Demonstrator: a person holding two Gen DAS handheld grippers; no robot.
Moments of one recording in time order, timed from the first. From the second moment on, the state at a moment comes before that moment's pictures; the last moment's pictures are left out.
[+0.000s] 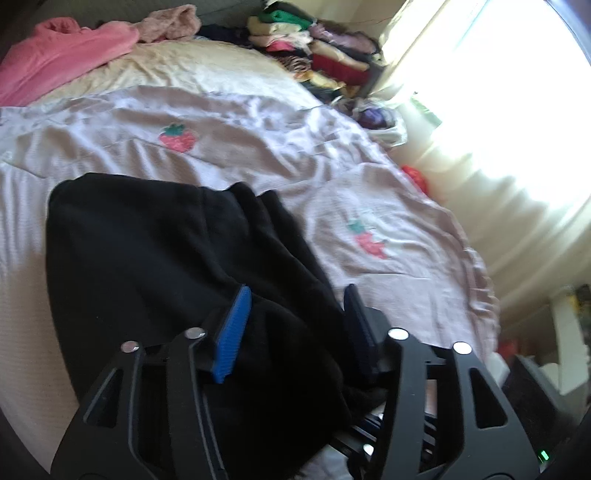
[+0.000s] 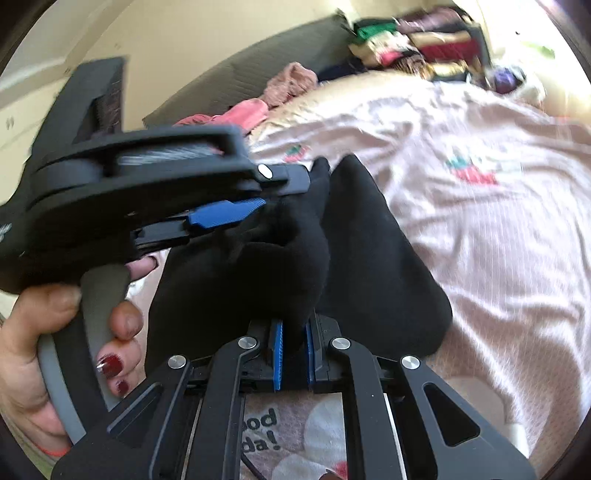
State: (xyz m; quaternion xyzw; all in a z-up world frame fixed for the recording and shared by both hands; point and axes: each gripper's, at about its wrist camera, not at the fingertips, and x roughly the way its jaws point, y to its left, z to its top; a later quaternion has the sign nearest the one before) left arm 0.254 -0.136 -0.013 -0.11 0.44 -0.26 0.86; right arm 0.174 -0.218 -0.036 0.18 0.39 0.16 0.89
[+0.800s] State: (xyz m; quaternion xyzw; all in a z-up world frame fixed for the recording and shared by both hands) left arm 0.237 -0.056 -0.033 -0.07 0.41 -0.14 0.90; right arm 0.214 -0.242 -0.024 0.24 0.40 0.19 0.86
